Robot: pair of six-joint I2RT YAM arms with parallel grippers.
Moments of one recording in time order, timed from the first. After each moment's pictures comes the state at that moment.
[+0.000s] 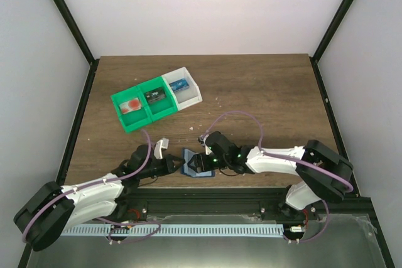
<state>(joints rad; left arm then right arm) -0.73 0.99 0.10 0.38 0.36 -1.02 1.01 1.48 0.65 0.04 -0.24 0.74</state>
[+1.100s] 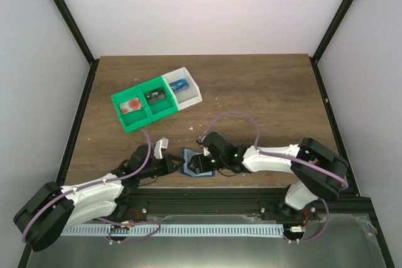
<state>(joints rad) -0.73 0.99 0.10 0.38 0.34 -1.02 1.02 1.52 0.68 0.01 -0.23 0.74</state>
